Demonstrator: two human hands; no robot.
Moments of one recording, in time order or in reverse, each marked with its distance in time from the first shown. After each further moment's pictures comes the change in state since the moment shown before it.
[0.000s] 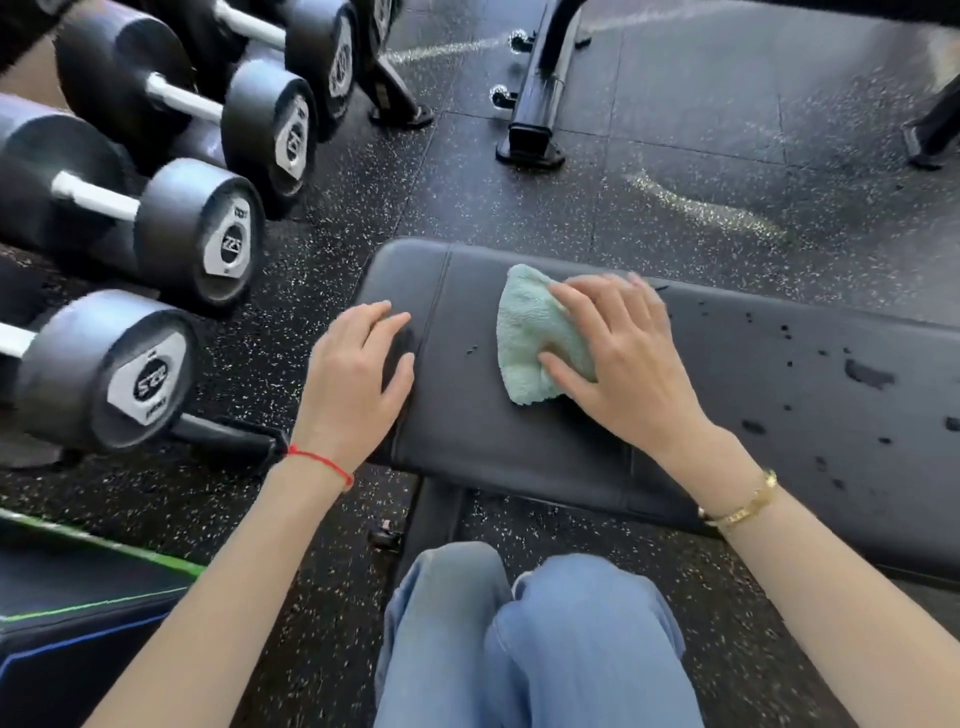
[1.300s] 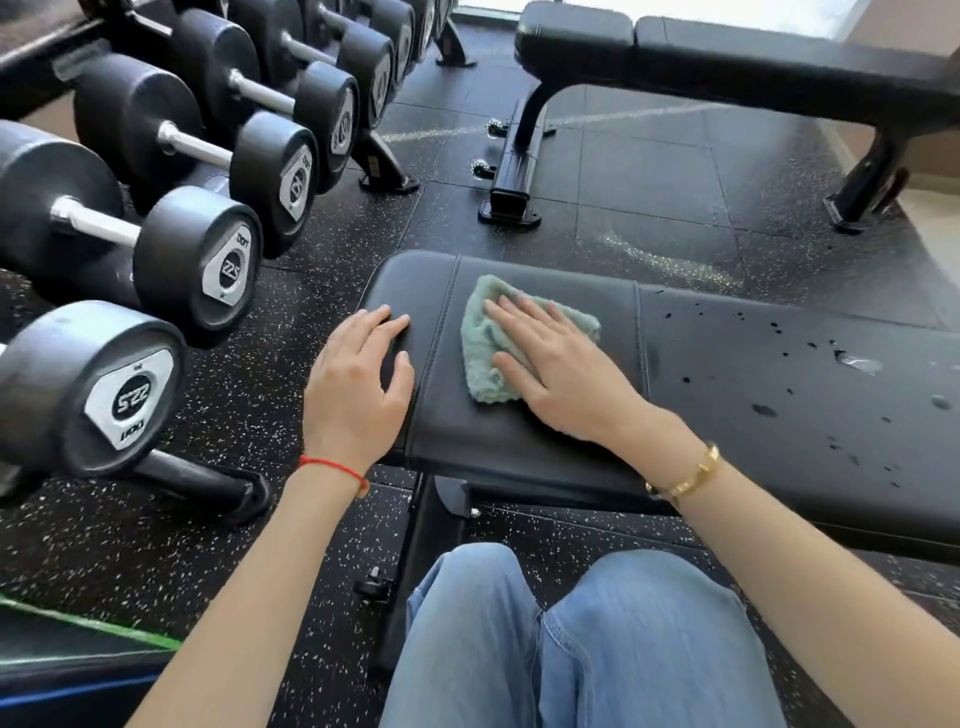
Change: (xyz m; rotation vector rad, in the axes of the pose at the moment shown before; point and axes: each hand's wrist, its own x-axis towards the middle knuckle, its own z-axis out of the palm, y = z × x) left_hand -0.016 -0.020 0.029 -0.142 0.183 -0.057; right_hand 0.007 -0.047 0.042 0.185 -0.177 -0.028
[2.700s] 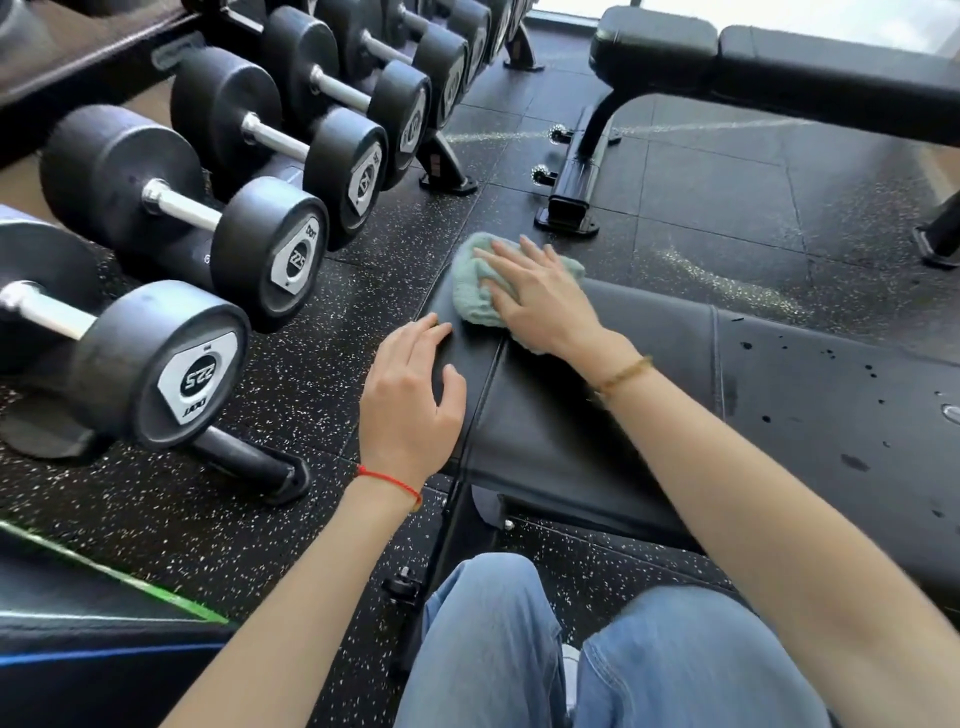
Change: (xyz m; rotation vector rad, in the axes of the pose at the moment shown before) left_hand -0.006 0.001 -0.003 -0.056 0.088 -0.074; right_hand 0.129 -0.016 0.029 0.007 0.022 0.016
